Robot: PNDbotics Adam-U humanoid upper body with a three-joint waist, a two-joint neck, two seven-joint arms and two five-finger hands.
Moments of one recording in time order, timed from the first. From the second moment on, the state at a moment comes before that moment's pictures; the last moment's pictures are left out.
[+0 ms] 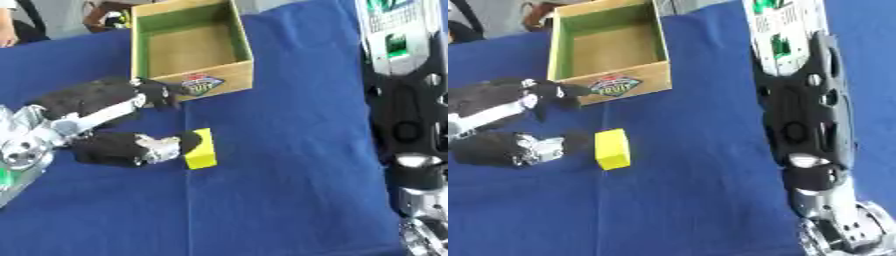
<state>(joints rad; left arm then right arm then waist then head) -0.78 0.68 -0.62 -1.92 -0.42 0.34 -0.64 -1.00 -0.23 -0.04 -1.62 0.85 0.22 -0.41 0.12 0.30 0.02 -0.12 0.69</state>
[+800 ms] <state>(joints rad) -0.79 0.60 -0.62 -1.82 -0.59 0.26 -0.86 -1.00 -0.23 -0.05 -1.62 0.85 0.23 -0.41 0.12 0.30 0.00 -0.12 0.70</state>
